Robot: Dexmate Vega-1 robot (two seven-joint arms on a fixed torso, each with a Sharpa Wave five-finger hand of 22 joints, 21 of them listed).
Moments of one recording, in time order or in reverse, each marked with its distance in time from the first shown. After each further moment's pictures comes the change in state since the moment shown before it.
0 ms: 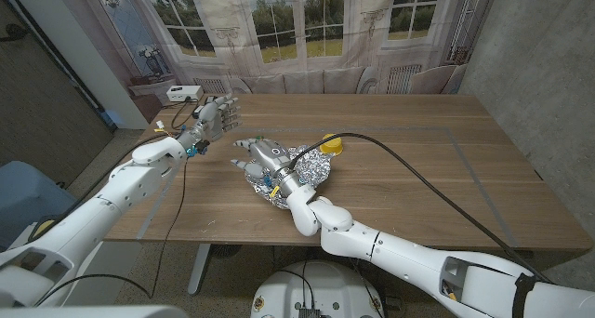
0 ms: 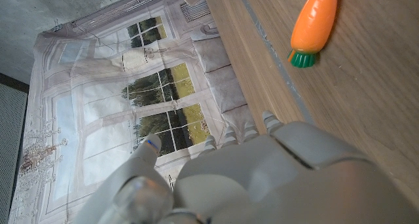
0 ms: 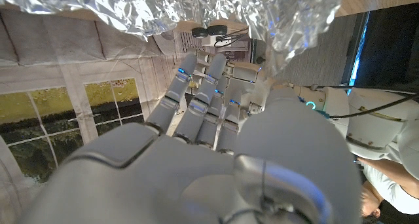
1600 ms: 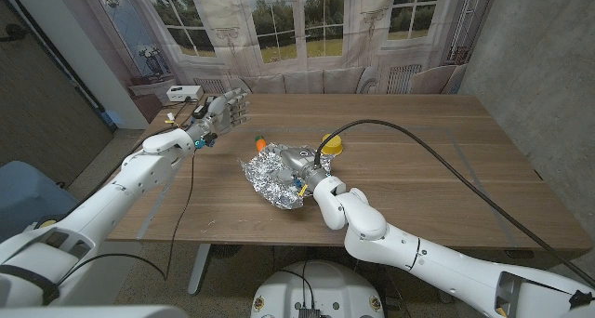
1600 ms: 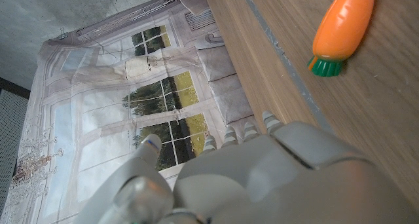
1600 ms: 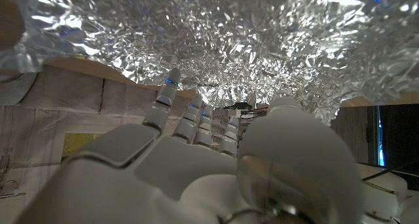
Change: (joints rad) left arm -0.110 -0.054 0.050 0.085 0.025 0.028 -0.060; left_hand -0.005 0.005 -0.007 0.001 0.000 0.000 0.000 0.000 0.000 0.000 0.000 0.000 0.000 0.000 0.000 0.000 0.000 0.000 0.000 0.000 0.000; right arm -0.078 -0.238 0.031 -0.464 -0.128 -0.400 0.594; right_hand -0.110 -0.006 -0.005 -0.042 -0.015 -0.396 -0.167 -0.014 -0.014 -0.462 -0.003 -0.195 0.020 -0.596 0.112 -0.119 -0.155 -0.196 0.137 -0.195 -0.005
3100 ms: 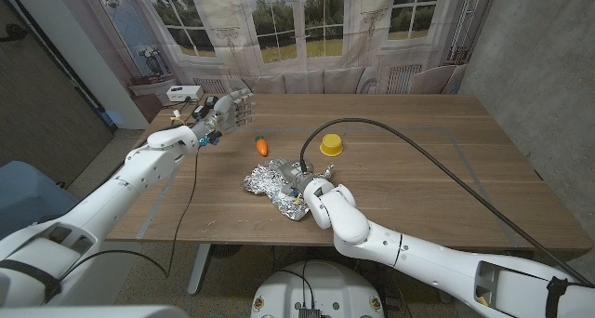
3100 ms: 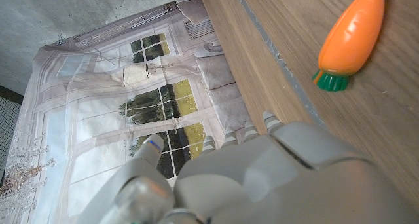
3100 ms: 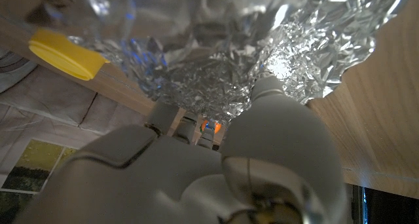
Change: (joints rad) left arm -0.031 -0.003 0.024 -0.006 0.001 0.052 -0.011; left_hand -0.016 0.016 -0.009 0.015 0.008 0.002 -0.020 0.000 0.000 0.000 0.000 0.000 0.000 0.000 0.000 0.000 0.000 -0.006 0.005 0.000 0.005; right arm 0.056 0.077 -0.071 0.149 -0.252 -0.059 0.303; right_hand 0.362 0.028 0.036 -0.193 0.080 0.115 -0.003 0.160 0.037 -0.074 -0.127 0.134 -0.016 0.100 -0.020 0.187 -0.041 0.519 -0.221 0.103 0.024
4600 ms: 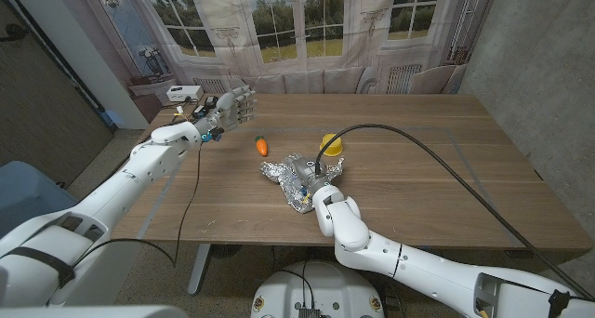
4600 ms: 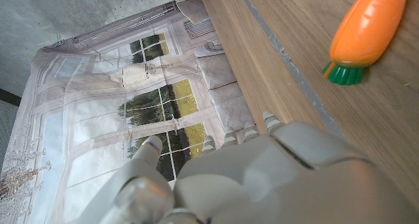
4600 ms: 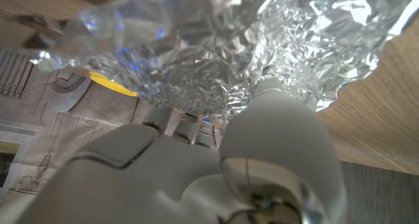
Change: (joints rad) left arm -0.060 -0.036 0.022 0.076 0.029 -0.013 -0.029; left_hand -0.004 -0.004 -0.011 0.011 0.000 0.000 0.000 0.000 0.000 0.000 0.000 -0.006 0.005 0.000 0.000 0.000 0.000 0.000 0.000 0.000 0.000; right arm -0.045 0.008 0.022 0.028 0.105 -0.119 -0.268; right_hand -0.116 0.011 -0.112 0.181 -0.042 -0.107 0.002 -0.143 -0.028 0.018 0.081 -0.090 -0.005 -0.007 -0.026 -0.155 0.039 -0.284 0.215 0.076 -0.038
